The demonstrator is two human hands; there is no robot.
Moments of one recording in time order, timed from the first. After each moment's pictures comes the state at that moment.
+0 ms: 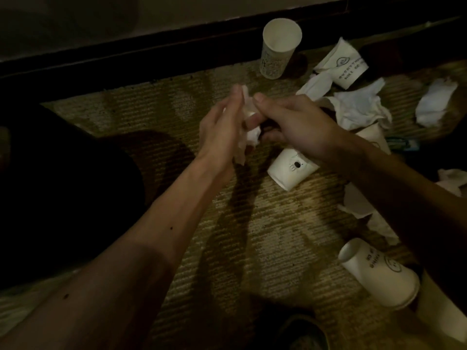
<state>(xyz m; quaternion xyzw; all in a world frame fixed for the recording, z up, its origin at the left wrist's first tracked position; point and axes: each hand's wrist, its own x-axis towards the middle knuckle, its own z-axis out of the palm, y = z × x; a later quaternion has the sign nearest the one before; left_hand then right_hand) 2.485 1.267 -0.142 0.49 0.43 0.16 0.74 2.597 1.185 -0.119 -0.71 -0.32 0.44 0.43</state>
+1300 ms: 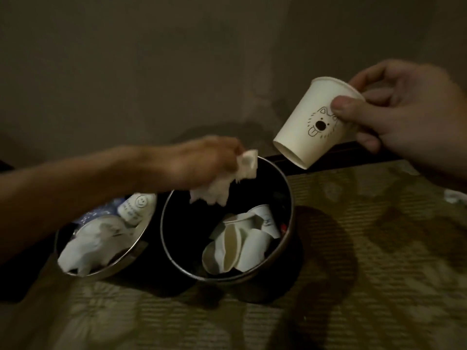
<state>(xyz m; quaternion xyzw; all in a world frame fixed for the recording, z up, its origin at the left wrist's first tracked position) 2.250 1.394 0.113 0.88 0.36 -0.05 0.32 2.463 1.262 0.077 -0.60 -0.43 0.26 0.62</state>
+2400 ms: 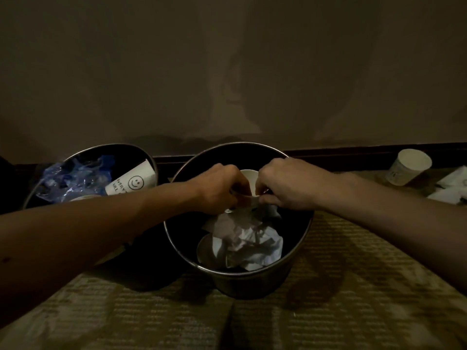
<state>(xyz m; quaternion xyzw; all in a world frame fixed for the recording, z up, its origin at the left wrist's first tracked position) 2.217 1.440 0.006 0.91 0.28 -0.10 0.29 2.371 1.352 0.012 -0.61 -0.78 0.11 -0.02</state>
